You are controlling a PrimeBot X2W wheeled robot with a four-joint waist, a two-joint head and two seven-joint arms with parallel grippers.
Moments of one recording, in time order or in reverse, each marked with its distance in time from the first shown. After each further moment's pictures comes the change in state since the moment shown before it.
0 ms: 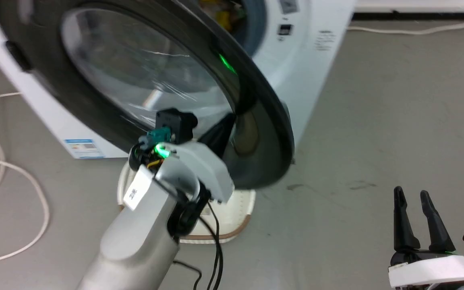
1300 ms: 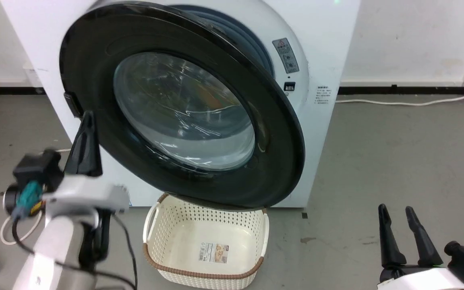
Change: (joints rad) left arm 0.210 0.166 0.314 -0.112 0.091 0.175 -0.322; right arm 0.040 0.000 0.040 0.027 -0.055 0.000 0.000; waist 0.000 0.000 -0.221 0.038
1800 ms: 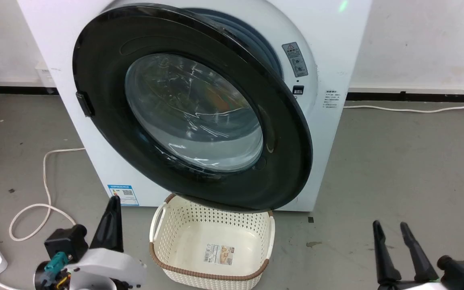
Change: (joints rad) left arm 0.305 -0.051 0.007 -0.033 -0.010 -0.020 0.002; right arm 0.051 0.000 0.015 -0.001 -0.015 0.000 0.000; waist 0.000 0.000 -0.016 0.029
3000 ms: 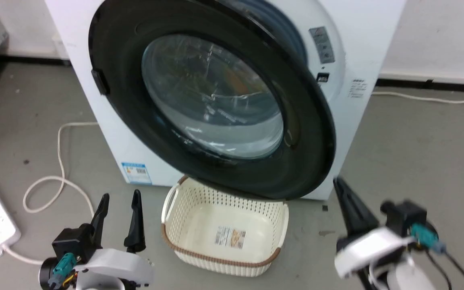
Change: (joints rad) left arm 0.019 -0.014 -0.026 -0.053 0.041 0.039 0.001; right arm -0.225 0.000 0.161 0.106 -0.152 0.000 0.062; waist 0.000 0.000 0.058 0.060
